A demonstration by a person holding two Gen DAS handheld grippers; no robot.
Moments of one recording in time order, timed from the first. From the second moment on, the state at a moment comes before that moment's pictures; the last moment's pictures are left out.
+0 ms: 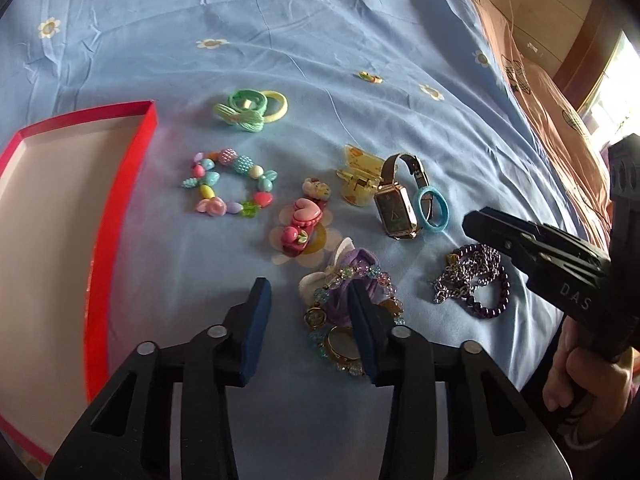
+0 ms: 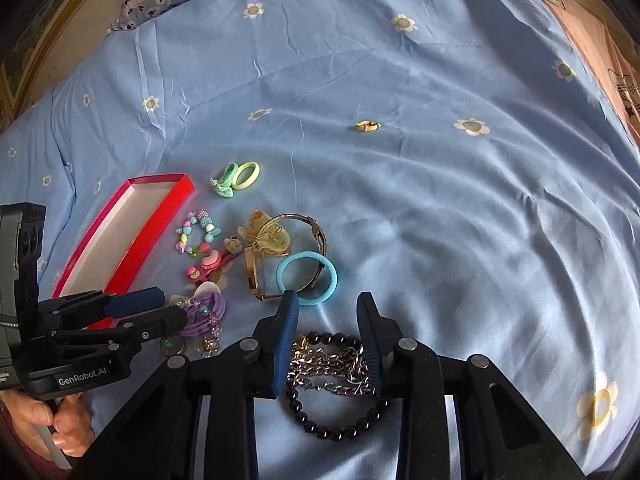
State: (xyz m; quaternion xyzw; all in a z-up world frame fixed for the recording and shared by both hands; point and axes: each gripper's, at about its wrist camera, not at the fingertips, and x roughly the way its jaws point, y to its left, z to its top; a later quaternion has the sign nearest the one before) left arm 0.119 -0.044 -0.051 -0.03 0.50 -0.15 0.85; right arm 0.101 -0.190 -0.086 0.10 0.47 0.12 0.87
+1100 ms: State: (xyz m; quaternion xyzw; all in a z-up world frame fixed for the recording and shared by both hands) left arm 0.078 0.006 -0.012 -0.08 0.45 -0.16 0.87; right arm 0.101 -0.153 -0.065 0.08 0.45 0.16 0.87
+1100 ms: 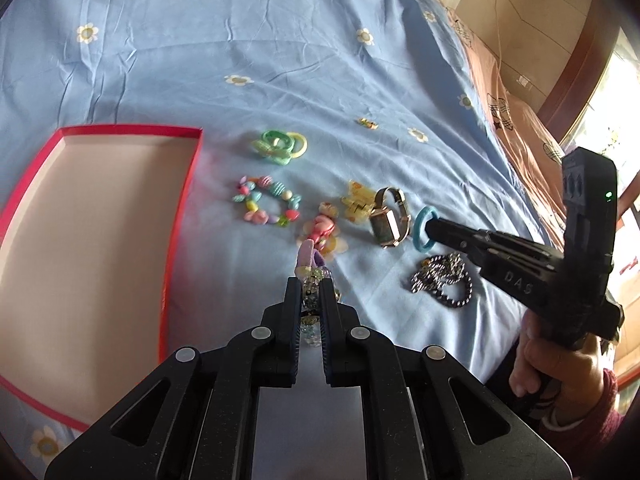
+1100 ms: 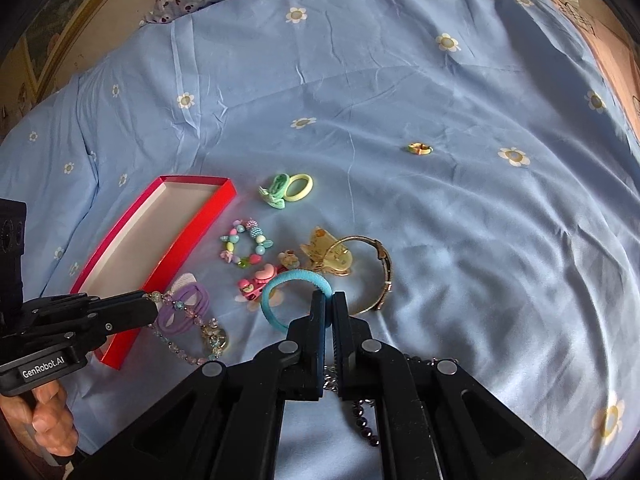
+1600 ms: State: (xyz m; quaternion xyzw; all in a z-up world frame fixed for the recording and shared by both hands) left arm 0.063 0.021 -0.047 -0.08 0.50 -0.12 0.85; right arm 0.088 -0.137 -0.062 0.08 0.45 0.19 0.87
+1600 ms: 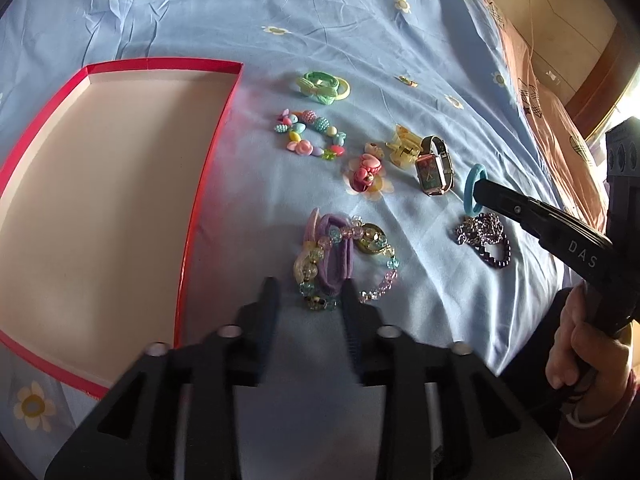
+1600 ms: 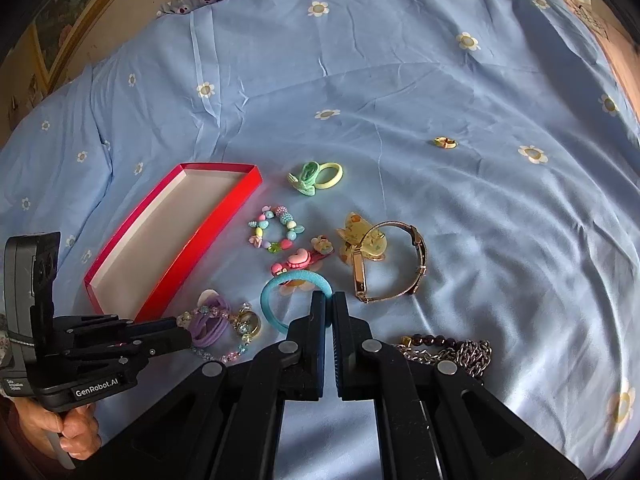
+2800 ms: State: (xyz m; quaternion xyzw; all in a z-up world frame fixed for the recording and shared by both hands) left arm 0.067 -0.026 -0.015 -0.02 0.46 -0.18 0.87; right arm 0.077 -0.158 -0.060 0.11 0.45 0.19 0.86
